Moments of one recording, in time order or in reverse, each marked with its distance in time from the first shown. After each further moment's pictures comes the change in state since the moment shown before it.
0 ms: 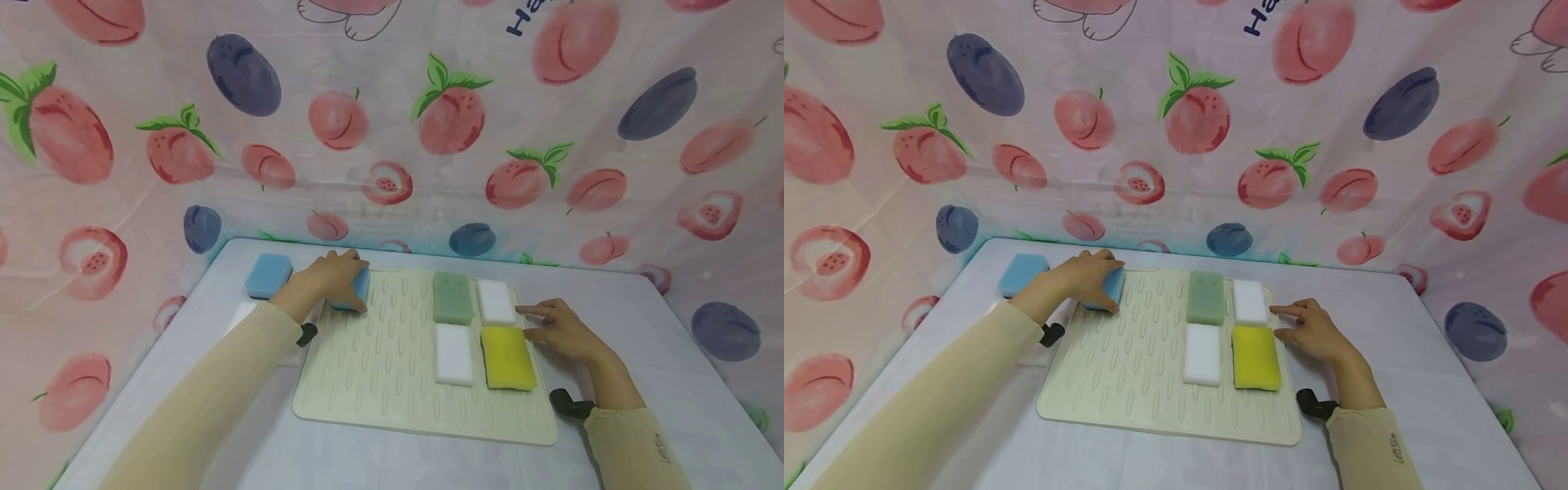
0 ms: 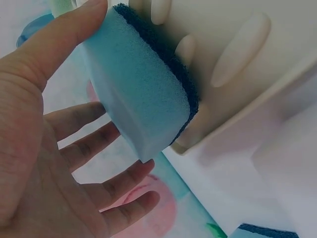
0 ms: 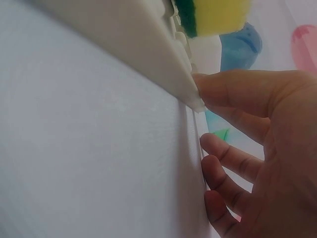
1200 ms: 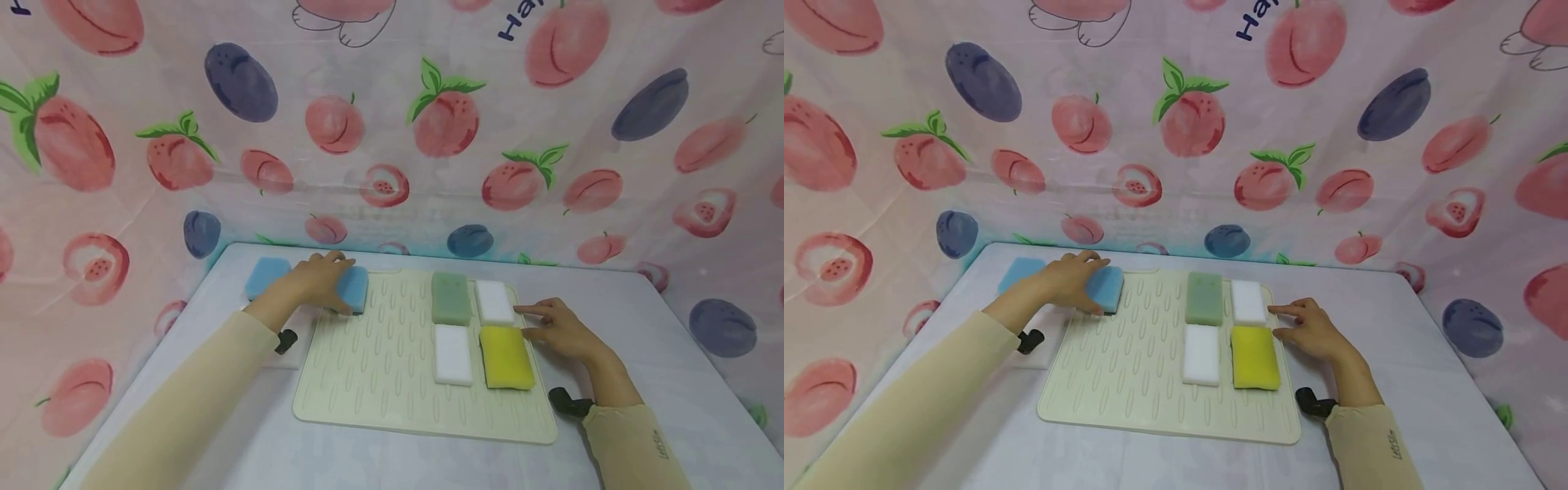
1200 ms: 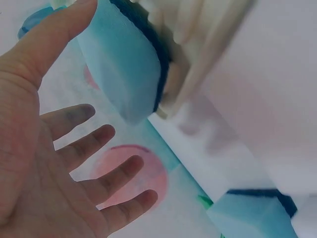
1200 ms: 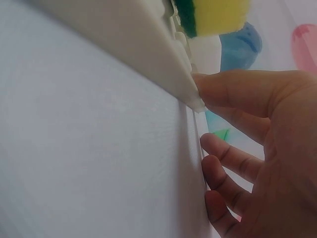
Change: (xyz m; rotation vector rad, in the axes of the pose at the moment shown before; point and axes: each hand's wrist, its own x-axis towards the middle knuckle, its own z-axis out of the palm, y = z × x) left_hand -0.025 -0.017 -0.006 0.004 0.038 -0.002; right_hand 0.001 -0.002 -0.002 0.008 -0.011 0.027
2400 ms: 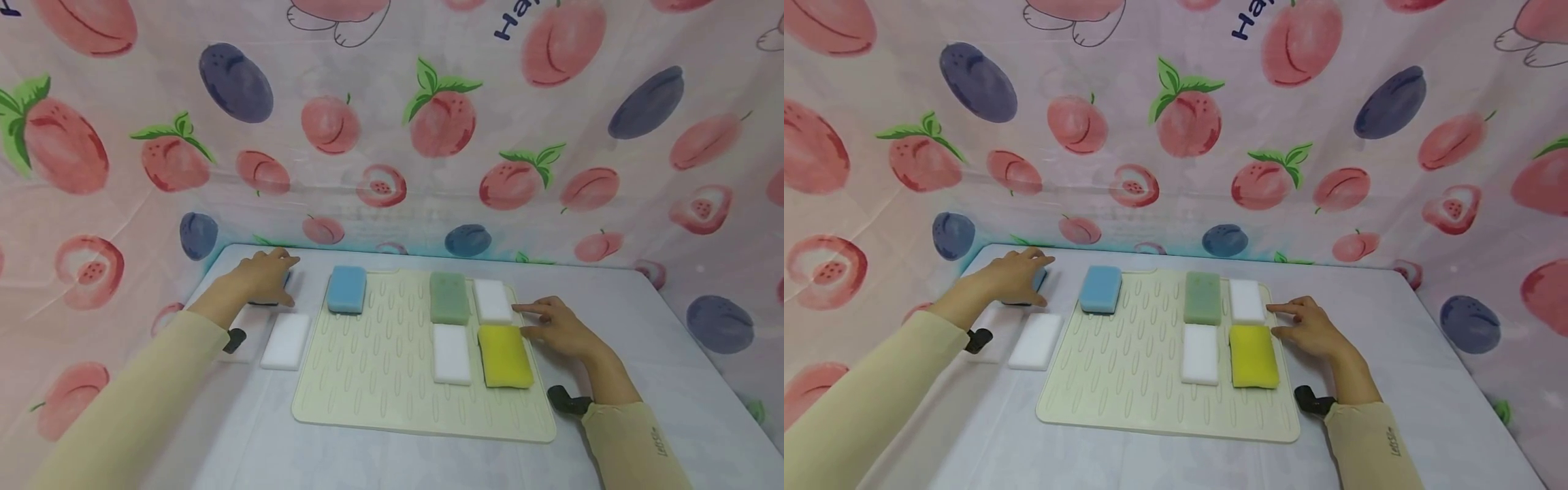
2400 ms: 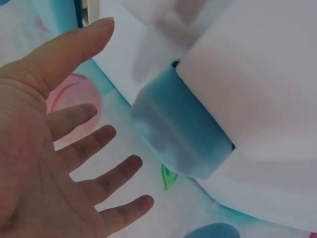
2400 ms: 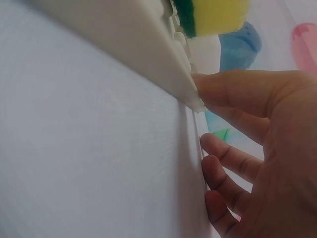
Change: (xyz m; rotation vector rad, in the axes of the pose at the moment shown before) left_hand -0.030 -0.077 -0.002 0.013 0.021 -0.110; right_hand -0.002 -0.003 -0.003 -0.004 0.004 -0.033
